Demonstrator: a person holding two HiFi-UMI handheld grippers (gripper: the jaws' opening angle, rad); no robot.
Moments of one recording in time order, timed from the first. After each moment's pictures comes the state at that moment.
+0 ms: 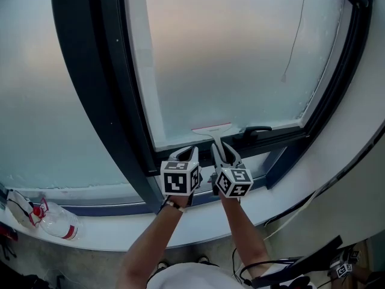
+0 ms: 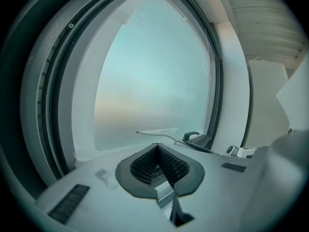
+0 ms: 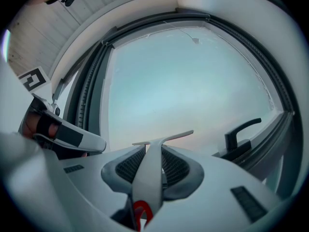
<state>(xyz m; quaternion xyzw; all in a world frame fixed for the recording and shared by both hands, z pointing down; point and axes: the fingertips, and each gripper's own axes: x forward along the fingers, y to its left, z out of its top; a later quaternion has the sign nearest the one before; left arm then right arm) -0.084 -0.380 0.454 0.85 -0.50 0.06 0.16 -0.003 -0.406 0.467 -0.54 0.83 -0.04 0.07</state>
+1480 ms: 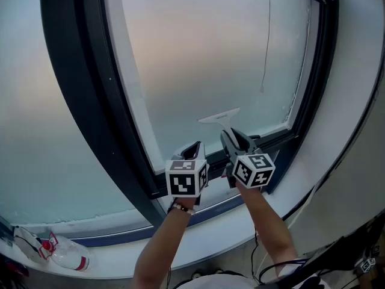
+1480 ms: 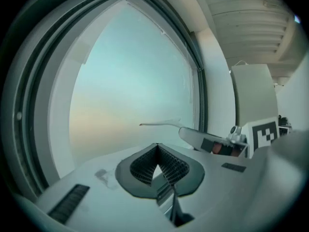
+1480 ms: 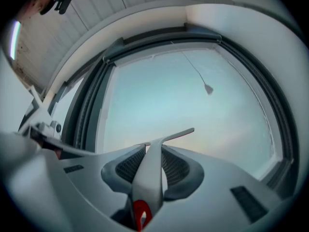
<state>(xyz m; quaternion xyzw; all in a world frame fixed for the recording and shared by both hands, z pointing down) -0.055 -0.379 0.342 0.89 -0.45 0.03 0.07 0.035 -0.395 0.324 -0.56 0.83 0.02 0.10</state>
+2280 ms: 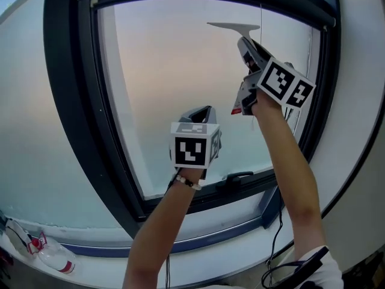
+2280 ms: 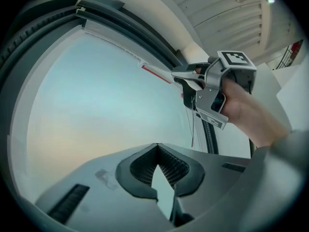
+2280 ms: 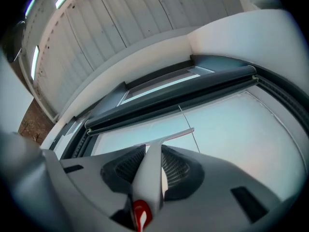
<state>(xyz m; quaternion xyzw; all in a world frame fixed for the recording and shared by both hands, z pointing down) 0.027 -0.419 0.131 0.88 -0.47 -0.05 -0.07 0.109 -0.406 -0.059 -0.46 0.83 0.15 0.27</state>
